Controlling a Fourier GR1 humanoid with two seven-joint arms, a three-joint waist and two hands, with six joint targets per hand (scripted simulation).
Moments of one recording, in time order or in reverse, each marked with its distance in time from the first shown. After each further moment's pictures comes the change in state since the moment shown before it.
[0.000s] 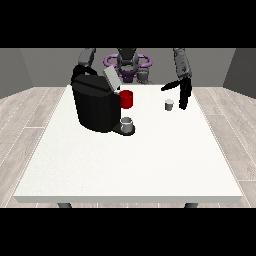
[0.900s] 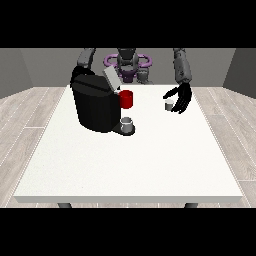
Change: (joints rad) left arm -0.082 0.018 -0.063 0.238 -0.244 0.135 -0.079; right arm -0.028 -0.005 -0.002 0.061 0.005 -0.008 0.013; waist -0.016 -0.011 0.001
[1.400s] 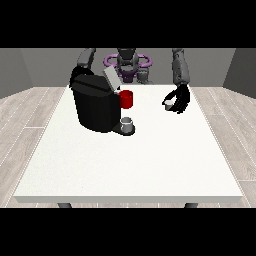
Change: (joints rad) left arm -0.042 -0.022 0.009 0.085 -0.084 0.140 -0.061; right arm 0.015 0.008 -0.004 0.007 -0.029 0.008 -0.029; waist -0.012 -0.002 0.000
